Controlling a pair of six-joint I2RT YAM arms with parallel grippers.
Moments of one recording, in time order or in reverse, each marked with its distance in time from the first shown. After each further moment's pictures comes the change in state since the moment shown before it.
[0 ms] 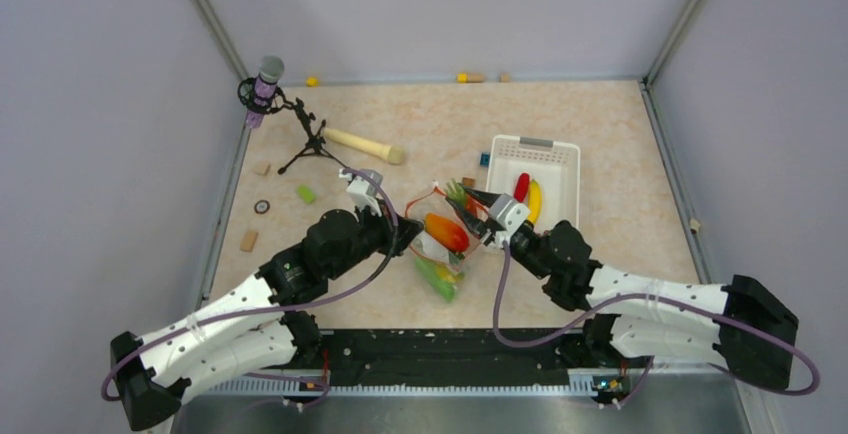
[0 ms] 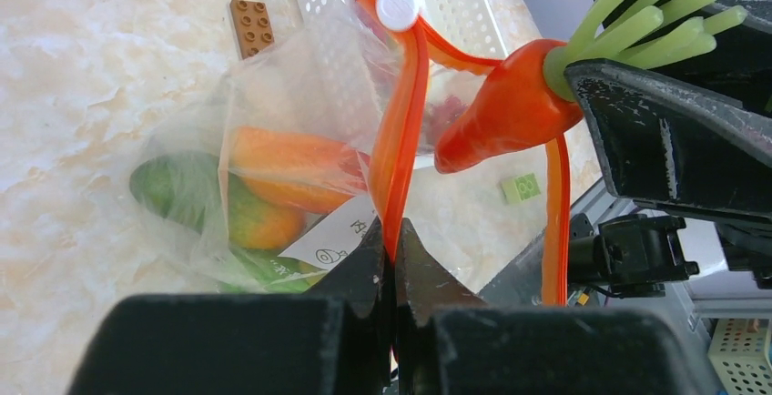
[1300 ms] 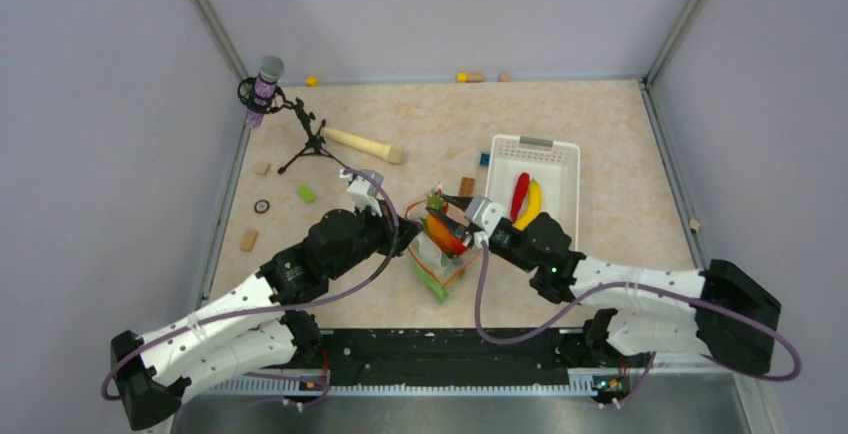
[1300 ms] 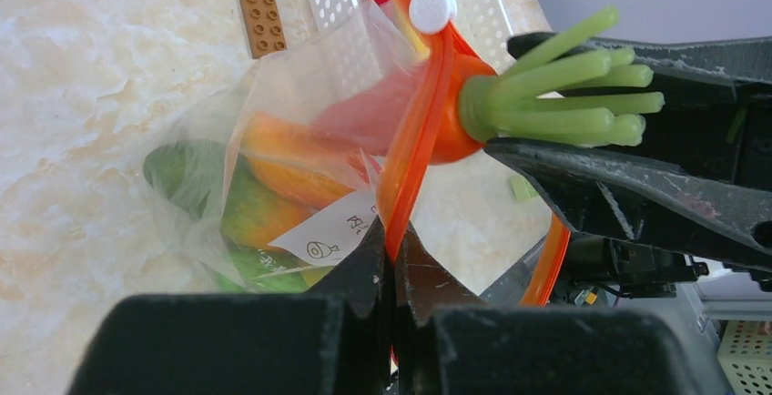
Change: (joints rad) left arm 0.000 0.001 -0.002 -0.014 -0.013 0.000; right arm 0.000 0.036 0.062 -0.160 -0.117 0.024
